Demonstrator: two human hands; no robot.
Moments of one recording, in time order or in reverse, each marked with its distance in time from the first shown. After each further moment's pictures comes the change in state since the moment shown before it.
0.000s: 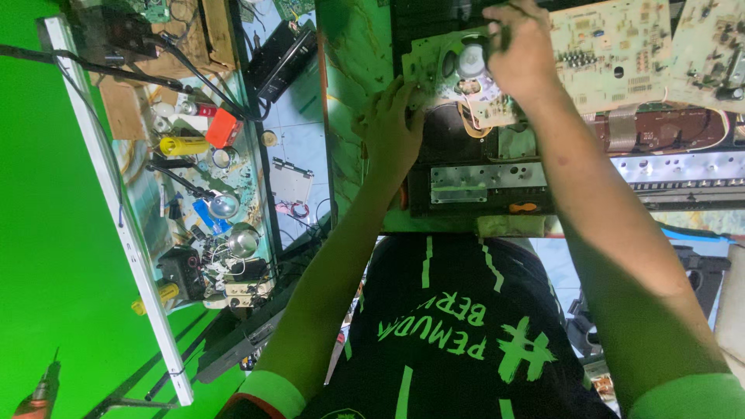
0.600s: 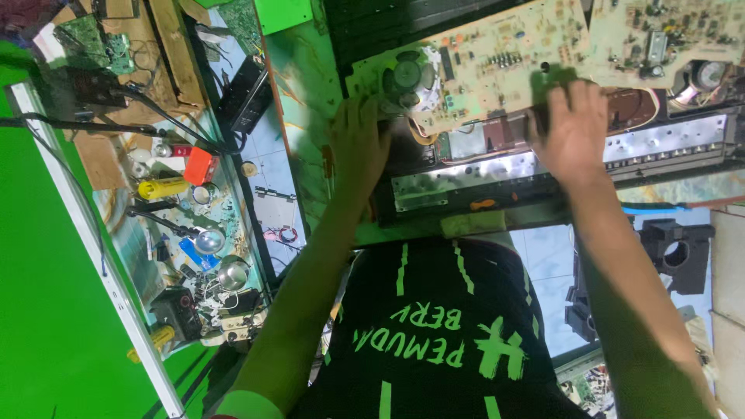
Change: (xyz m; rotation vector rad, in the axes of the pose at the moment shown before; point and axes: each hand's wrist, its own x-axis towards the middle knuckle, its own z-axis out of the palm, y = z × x) left_hand 0.002 0.014 0.004 0.097 0.049 0.339; right_hand -0.140 0.043 -0.142 -0.350 -0.268 0.176
